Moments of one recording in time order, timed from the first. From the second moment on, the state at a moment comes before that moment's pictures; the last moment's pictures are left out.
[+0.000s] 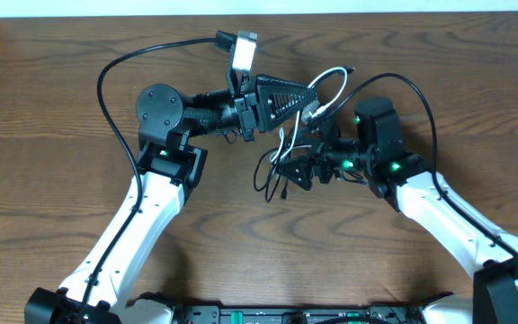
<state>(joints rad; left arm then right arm) -0.32 1.39 1.01 0.77 1.11 -1.07 0.40 1.52 0.85 0.05 -0.83 -0.01</state>
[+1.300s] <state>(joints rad) -0.32 1.39 1.01 0.62 1.05 -0.97 0.25 1.54 0.86 -0.71 0.13 0.55</state>
